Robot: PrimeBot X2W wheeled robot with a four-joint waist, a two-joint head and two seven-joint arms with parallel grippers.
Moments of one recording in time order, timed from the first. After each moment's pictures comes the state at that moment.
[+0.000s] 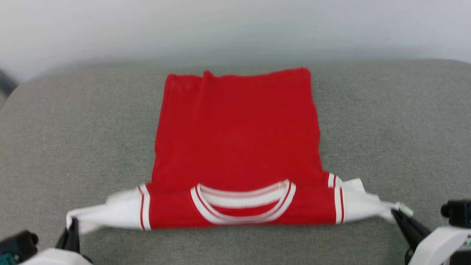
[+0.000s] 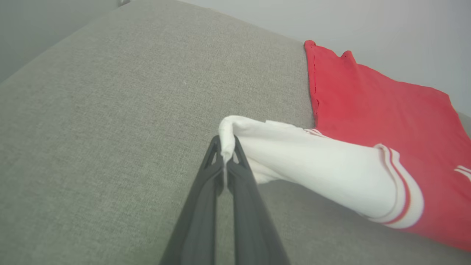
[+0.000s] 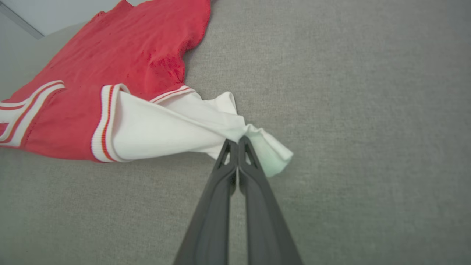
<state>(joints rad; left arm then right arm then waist) 0.14 0.54 -0.16 -0.02 -0.89 0.32 -0.07 0.05 -0.33 0.01 0.03 0.53 0.13 0.32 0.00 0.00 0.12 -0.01</state>
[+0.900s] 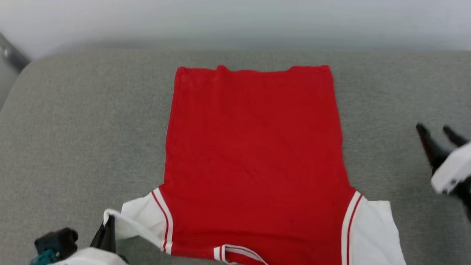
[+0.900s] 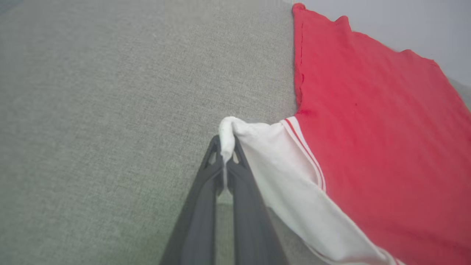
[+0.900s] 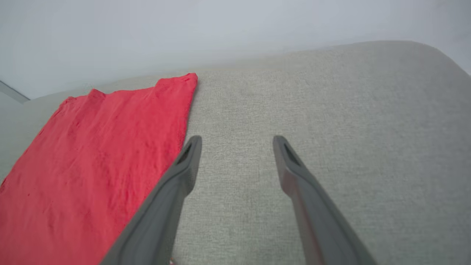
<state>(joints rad) 0.16 0.48 -0.28 -0.10 -0.82 0.37 -0.06 -0.26 -0.24 -0.18 0.10 0.42 0.13 0.44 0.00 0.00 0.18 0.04</state>
